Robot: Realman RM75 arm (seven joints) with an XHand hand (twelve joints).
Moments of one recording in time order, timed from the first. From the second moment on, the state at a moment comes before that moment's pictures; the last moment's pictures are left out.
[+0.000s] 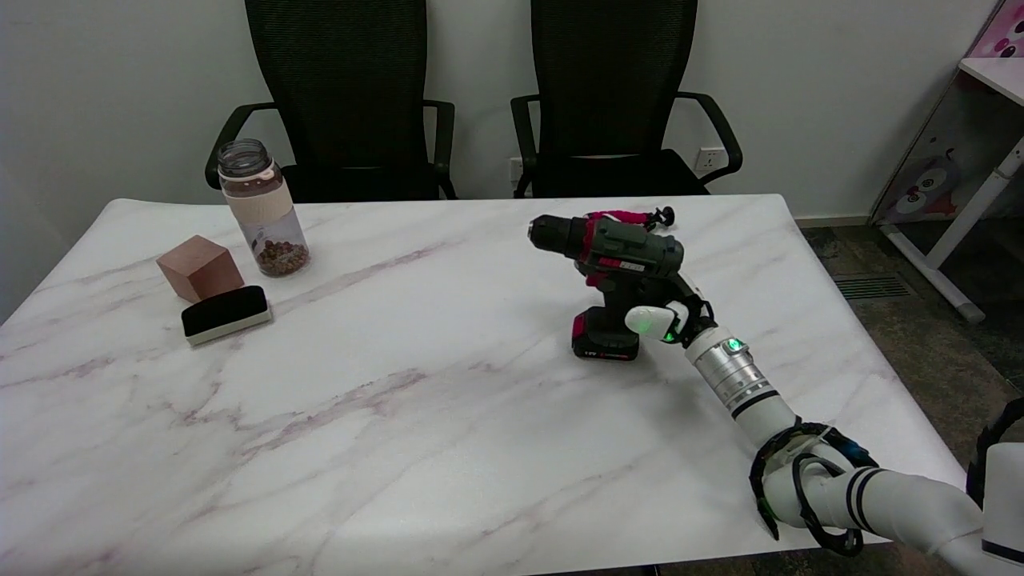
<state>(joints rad) 0.32 -1.02 0.63 -0.57 -2.24 1.11 1.92</state>
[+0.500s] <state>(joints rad) 0.33 -1.02 0.65 -0.56 -2.24 1.10 1.91</state>
